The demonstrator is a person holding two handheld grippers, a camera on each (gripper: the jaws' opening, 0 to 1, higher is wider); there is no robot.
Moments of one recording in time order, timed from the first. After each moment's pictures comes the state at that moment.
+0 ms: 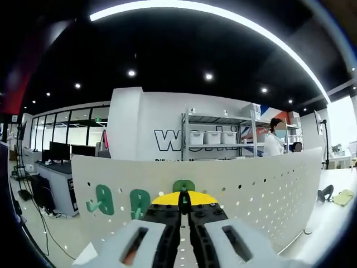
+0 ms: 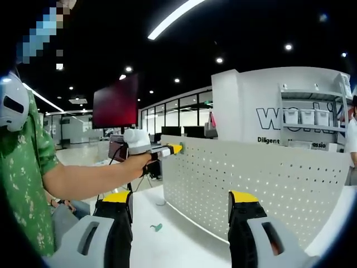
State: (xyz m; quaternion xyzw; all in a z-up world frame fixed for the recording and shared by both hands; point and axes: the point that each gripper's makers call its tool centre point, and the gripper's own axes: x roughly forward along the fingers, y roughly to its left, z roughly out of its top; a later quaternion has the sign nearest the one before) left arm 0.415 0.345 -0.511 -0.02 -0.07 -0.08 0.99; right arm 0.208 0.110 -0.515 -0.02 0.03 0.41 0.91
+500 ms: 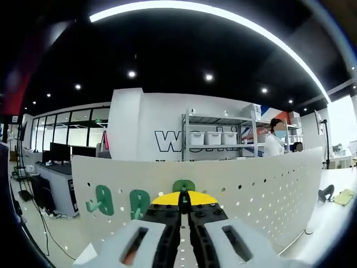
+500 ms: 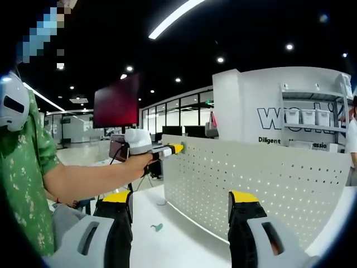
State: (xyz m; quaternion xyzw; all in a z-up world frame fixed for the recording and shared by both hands) left arm 0.417 0.347 -0.512 -0.02 -0.07 -0.07 0.99; right arm 0.207 0.111 -0.516 -0.02 0.03 0.42 0.91
